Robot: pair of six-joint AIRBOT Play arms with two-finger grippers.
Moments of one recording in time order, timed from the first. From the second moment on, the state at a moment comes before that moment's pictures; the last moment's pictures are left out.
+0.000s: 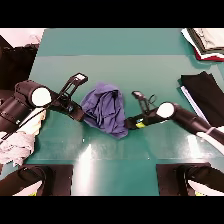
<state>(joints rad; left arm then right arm) -0.50 -1.07 1.04 1.41 -1.17 -1.44 0.50 -1.19 0.78 -0.91 0.88 1.50</state>
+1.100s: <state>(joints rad) -0.69 -1.09 0.73 1.11 -0.85 -1.40 0.16 -0.91 0.78 -1.05 1.14 1.51</state>
